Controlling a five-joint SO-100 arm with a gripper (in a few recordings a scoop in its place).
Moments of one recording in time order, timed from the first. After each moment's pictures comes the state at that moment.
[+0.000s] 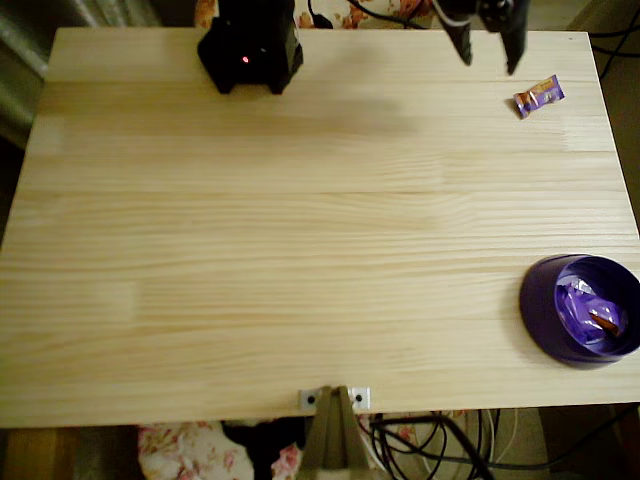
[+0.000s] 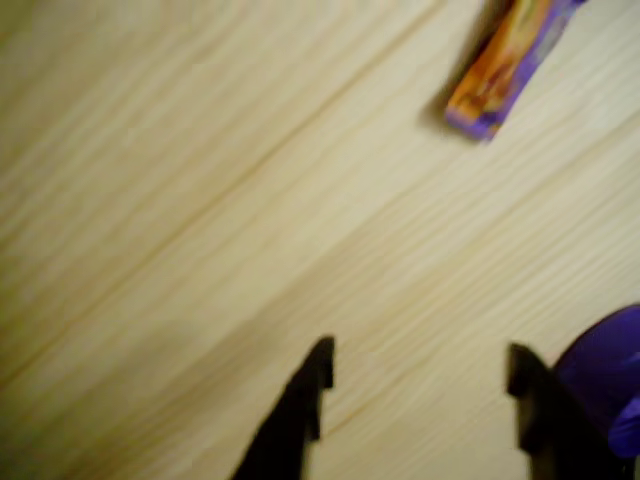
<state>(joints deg) -83.0 103.2 110.6 59.8 23.6</state>
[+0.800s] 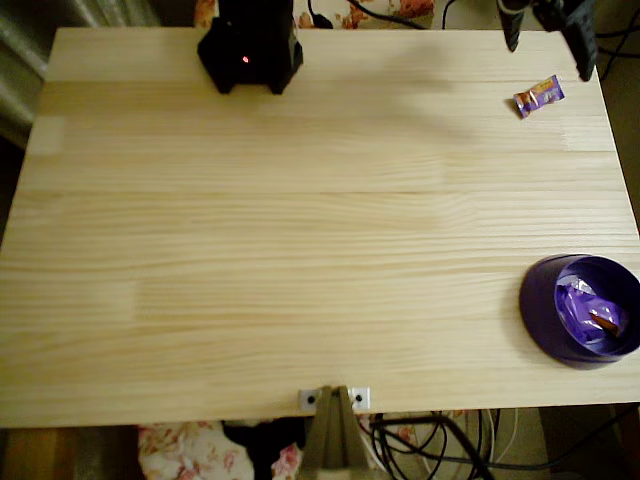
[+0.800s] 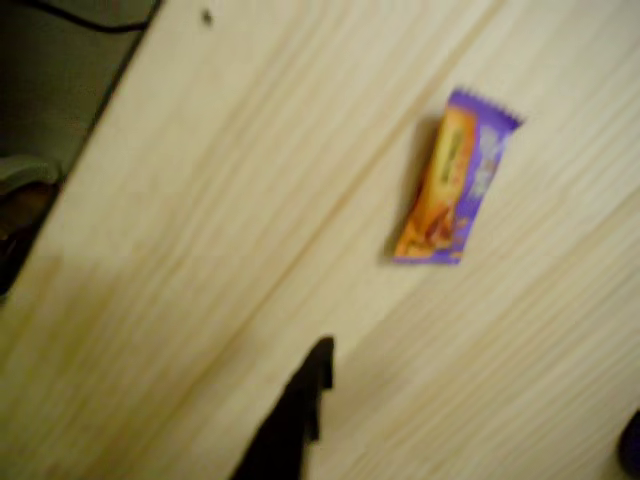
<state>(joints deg) -89.1 73.9 76.4 69.8 44.8</state>
